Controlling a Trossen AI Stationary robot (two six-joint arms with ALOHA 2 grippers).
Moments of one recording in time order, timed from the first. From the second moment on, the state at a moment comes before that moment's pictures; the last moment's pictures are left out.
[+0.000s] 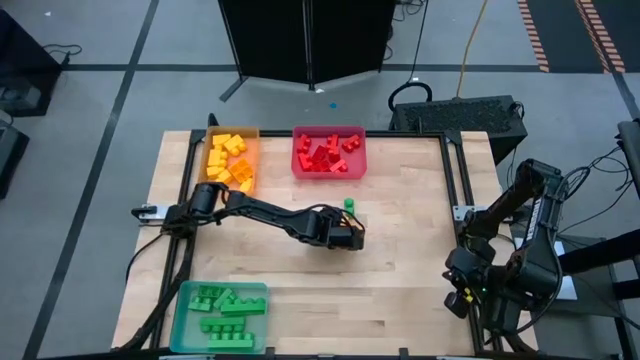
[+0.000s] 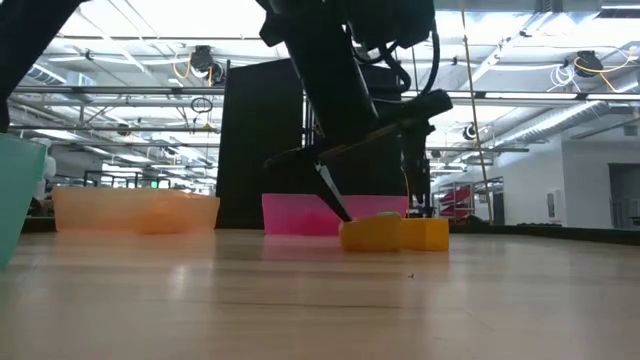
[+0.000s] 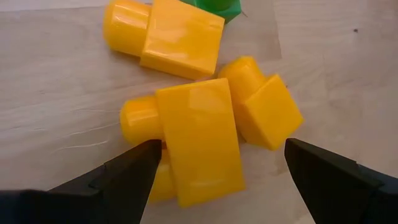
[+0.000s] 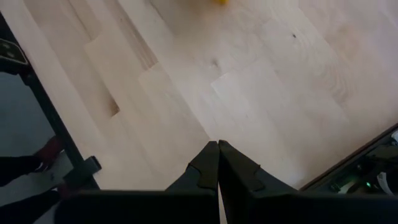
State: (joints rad) left arm -0.15 2.20 1.68 -0.64 -0.24 -1.51; right arm 1.13 1.39 1.37 -1.54 0.42 1.77
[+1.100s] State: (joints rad) left arm -0.16 2.19 1.69 -0.78 -0.19 -1.30; right arm 1.13 1.39 1.37 -1.53 0.50 1.77
